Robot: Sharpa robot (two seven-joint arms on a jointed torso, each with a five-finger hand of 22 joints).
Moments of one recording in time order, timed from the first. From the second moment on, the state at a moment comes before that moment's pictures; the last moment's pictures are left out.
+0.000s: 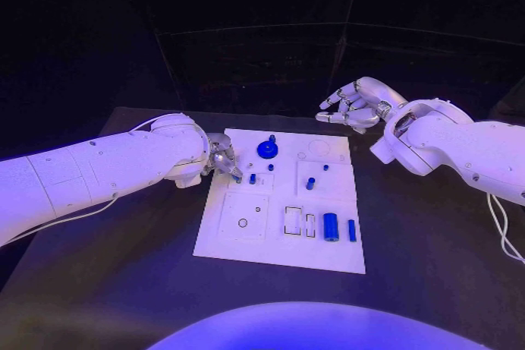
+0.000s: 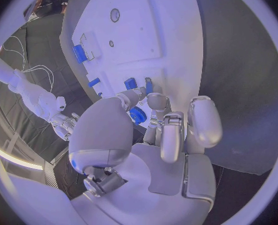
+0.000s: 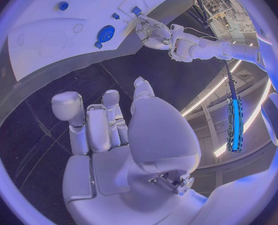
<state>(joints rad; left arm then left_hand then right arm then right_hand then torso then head) 1.26 -0.66 -0.09 1.32 -1.09 0.13 -0.51 1.13 -0.13 0.62 0.06 0.21 0.91 0.05 0.64 0.54 1.28 -0.03 1.02 0.81 1.47 -0.08 1.56 1.31 0.08 1.43 0.03 1.27 1.21 1.28 -0.81 -0.04 1.41 -0.98 -0.37 0.04 1.33 -0.03 -0.22 0.26 0.41 0.85 0.16 0.26 0.07 1.14 0.06 0.95 0.93 1.47 -0.01 1.32 1.22 0.12 1.28 0.09 1.20 0.88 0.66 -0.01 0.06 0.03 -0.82</state>
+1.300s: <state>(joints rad) 1.26 -0.66 -0.10 1.32 -1.10 0.15 -0.51 1.07 -0.14 0.62 -0.02 0.21 0.93 0.03 0.65 0.52 1.30 -0.04 1.04 0.83 1.47 -0.09 1.56 1.31 0.08 1.44 0.02 1.27 1.23 1.28 -0.81 -0.04 1.41 -0.98 -0.37 0.04 1.33 -0.03 -0.22 0.26 0.41 0.85 0.16 0.26 0.07 1.14 0.06 0.95 0.93 1.47 -0.01 1.32 1.22 0.12 1.28 0.09 1.20 0.88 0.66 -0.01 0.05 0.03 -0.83</state>
